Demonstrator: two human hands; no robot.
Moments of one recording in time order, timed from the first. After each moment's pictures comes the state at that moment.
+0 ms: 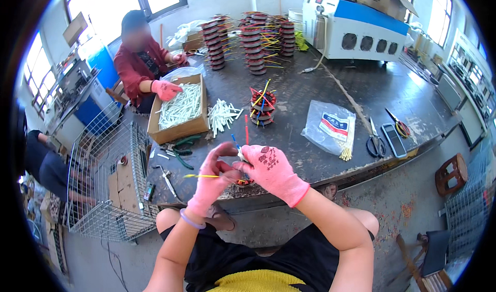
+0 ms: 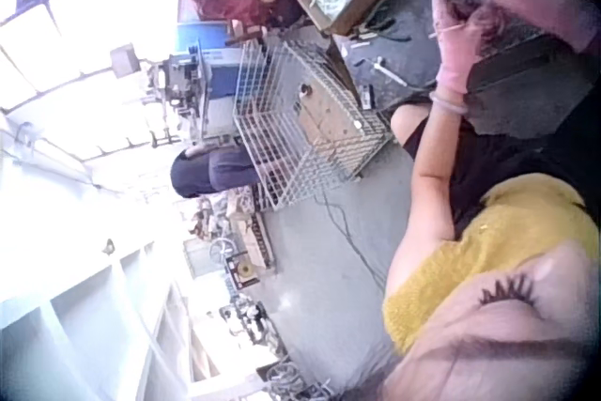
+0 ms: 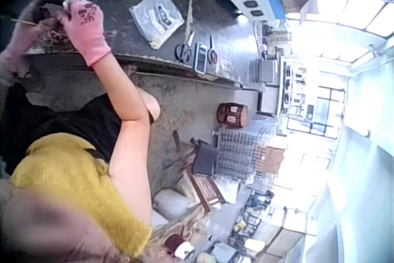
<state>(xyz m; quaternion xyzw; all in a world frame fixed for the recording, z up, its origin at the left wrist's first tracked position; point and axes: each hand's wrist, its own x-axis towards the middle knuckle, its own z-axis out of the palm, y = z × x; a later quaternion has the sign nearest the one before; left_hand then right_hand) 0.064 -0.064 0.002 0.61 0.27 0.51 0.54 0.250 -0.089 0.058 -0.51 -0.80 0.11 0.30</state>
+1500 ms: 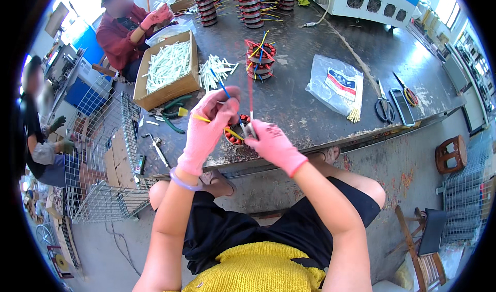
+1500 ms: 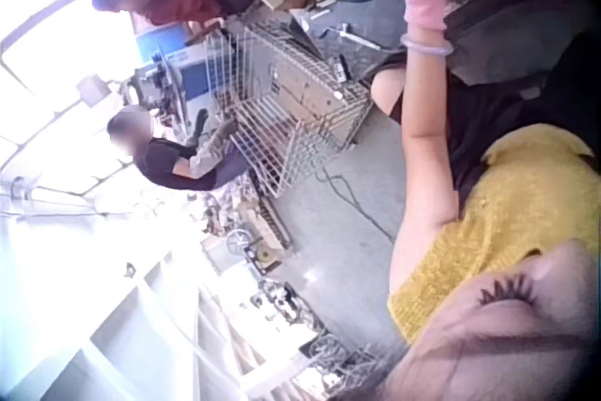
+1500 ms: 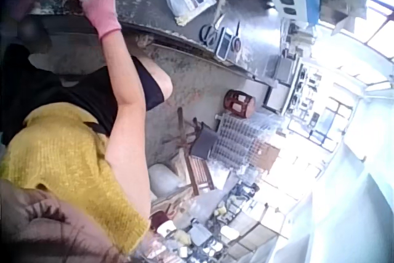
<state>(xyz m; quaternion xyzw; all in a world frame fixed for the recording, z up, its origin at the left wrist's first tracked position) 0.083 -0.039 0.026 0.61 0.32 0.49 0.53 0.253 -0.078 -0.043 -0.57 -0.70 0.32 0.29</state>
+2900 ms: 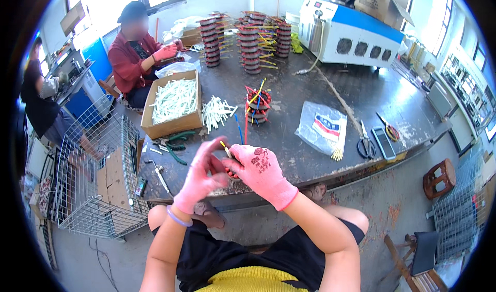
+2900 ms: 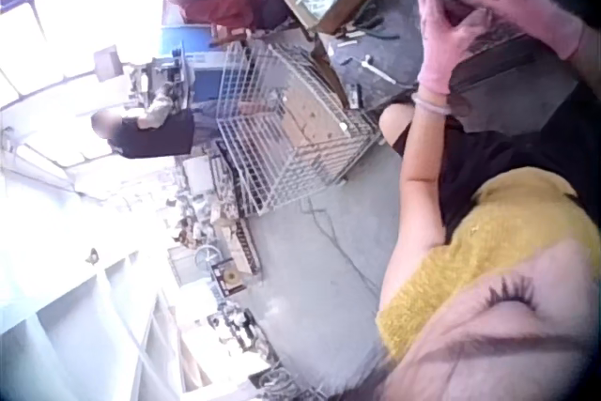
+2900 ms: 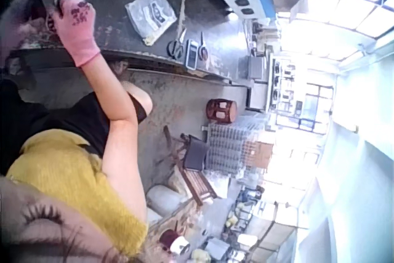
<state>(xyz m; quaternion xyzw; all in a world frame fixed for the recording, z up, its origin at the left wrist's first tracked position) 0.043 -0.066 0.021 0.70 0.26 0.45 0.49 0.227 -0.098 0.058 -0.51 -0.77 0.13 0.37</state>
